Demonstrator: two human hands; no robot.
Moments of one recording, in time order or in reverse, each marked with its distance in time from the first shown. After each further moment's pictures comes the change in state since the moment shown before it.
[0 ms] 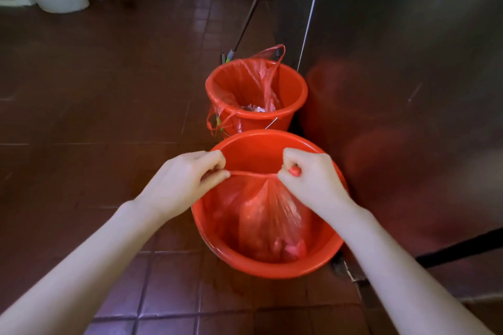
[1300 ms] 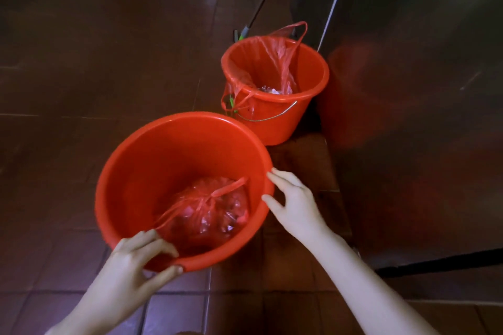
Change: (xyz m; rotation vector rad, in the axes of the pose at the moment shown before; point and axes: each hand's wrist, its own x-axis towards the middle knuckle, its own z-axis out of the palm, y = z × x) left_hand -0.176 -0.002 0.001 -0.188 -0.126 -0.343; right_hand -0.050 -0.002 0.083 0.059 -0.275 0.279
